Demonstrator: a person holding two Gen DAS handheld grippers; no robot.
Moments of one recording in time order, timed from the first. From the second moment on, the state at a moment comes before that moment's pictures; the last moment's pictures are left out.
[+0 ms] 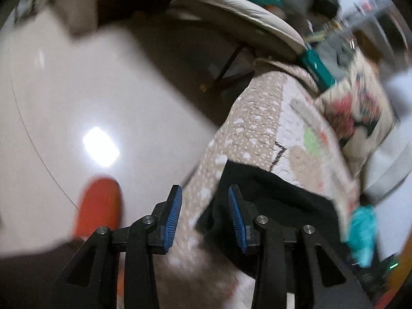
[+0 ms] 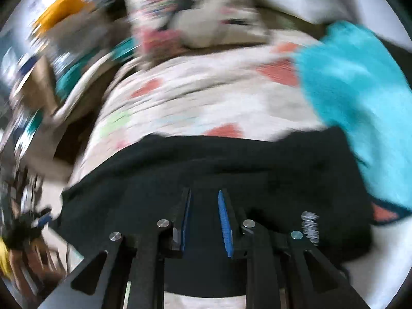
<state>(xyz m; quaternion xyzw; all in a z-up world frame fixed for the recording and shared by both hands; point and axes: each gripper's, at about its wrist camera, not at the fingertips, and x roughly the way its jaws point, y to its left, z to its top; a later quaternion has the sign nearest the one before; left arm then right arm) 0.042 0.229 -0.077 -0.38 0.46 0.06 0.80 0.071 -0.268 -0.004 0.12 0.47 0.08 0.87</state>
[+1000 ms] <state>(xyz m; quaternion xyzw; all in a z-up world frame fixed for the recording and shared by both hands) 0.057 0.182 -0.122 -0.41 0.51 0.03 0.76 0.163 0.104 -0.056 -0.19 0.56 0.41 0.69</state>
